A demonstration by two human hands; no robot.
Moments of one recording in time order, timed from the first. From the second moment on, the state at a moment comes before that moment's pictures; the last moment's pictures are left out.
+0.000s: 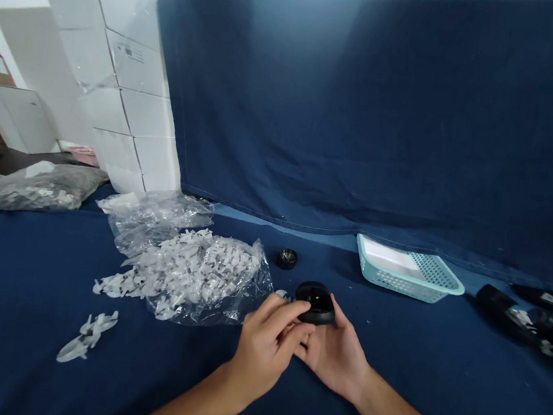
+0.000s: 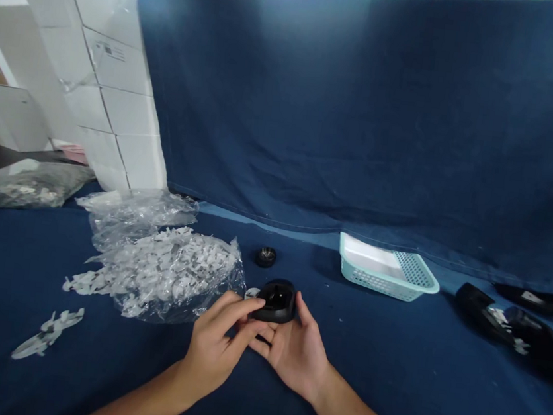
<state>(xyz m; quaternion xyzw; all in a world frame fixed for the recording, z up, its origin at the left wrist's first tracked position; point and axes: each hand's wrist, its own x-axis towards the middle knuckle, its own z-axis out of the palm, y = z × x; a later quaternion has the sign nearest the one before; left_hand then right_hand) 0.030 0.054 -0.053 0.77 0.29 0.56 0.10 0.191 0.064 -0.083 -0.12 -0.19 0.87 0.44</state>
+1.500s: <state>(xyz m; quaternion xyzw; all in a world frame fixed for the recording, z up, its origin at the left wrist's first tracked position) 0.046 0.033 -0.066 0.89 0.35 0.25 -0.16 0.197 0.074 -0.082 -0.22 -0.16 0.82 0.50</state>
